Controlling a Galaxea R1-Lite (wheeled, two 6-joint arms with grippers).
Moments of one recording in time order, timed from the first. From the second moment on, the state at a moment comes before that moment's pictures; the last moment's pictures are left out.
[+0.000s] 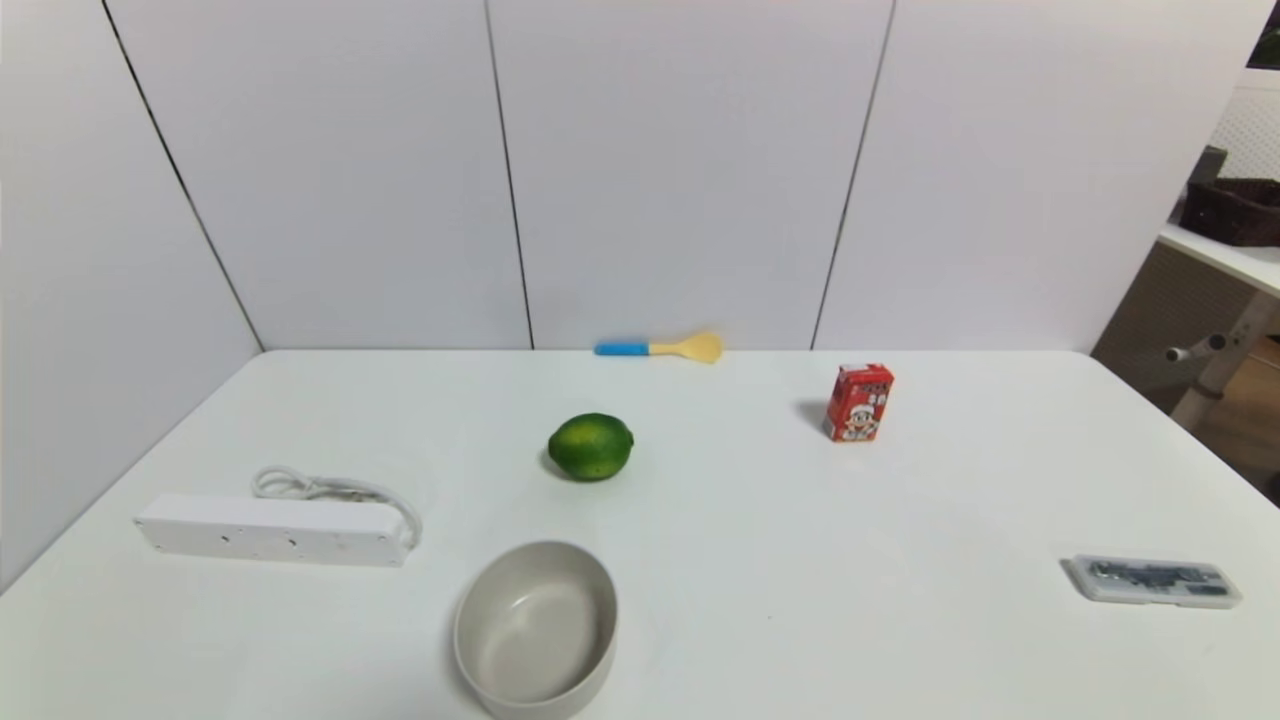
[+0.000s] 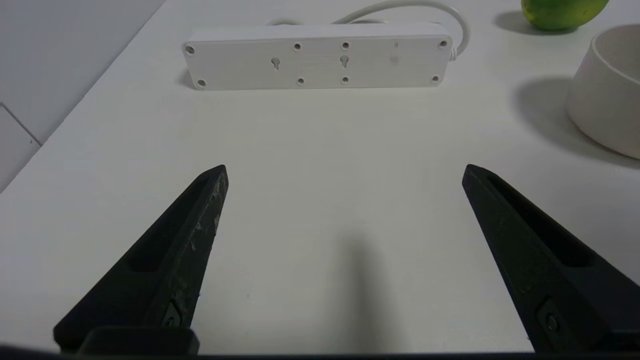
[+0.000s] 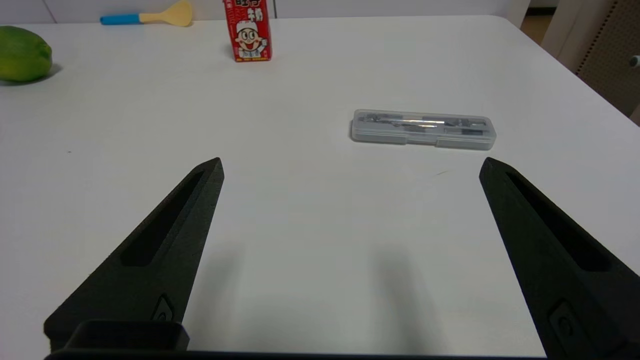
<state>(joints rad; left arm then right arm) 0.00 0.02 -0.07 0.12 0.00 0.02 0.00 0.00 0.00 0.01 0.00 0.01</state>
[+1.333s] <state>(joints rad) 0.02 1.27 -1.34 0.80 -0.09 0.53 0.00 0.00 0.00 0.01 0.00 0.01</state>
